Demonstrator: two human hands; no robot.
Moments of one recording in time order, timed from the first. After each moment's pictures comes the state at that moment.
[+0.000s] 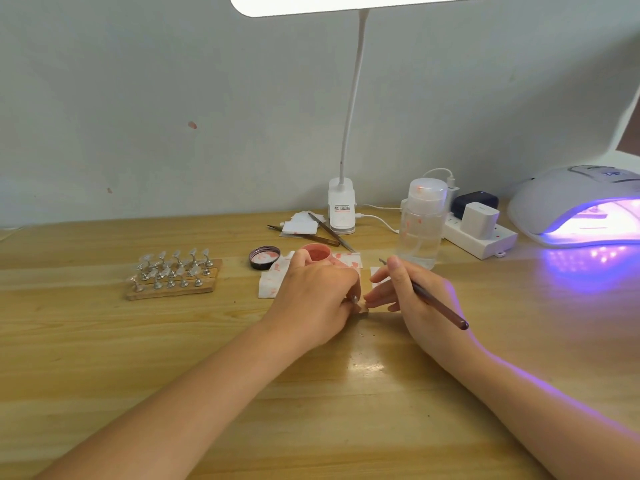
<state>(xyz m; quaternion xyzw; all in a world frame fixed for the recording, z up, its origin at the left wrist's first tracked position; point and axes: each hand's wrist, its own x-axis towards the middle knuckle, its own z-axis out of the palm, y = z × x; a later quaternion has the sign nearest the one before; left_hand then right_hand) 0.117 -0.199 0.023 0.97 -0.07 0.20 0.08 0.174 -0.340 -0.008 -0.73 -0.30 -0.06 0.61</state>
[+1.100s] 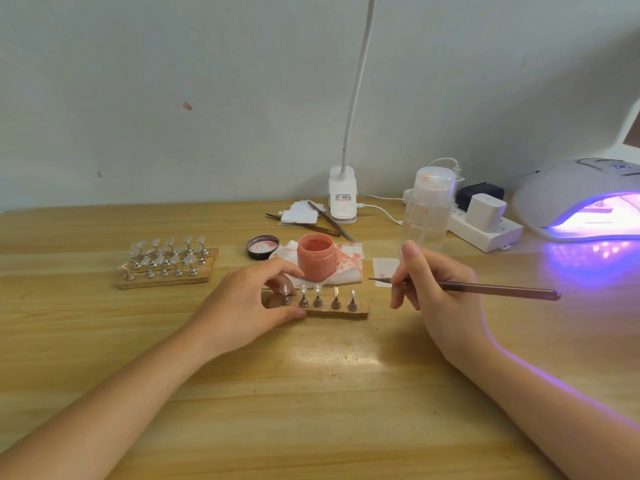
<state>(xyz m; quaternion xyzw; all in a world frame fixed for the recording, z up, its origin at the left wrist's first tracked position) 0.090 -0.131 0.004 0.94 -0.01 0.16 0.30 0.165 -0.343 0.000 -0.66 -0.32 -0.10 0.68</state>
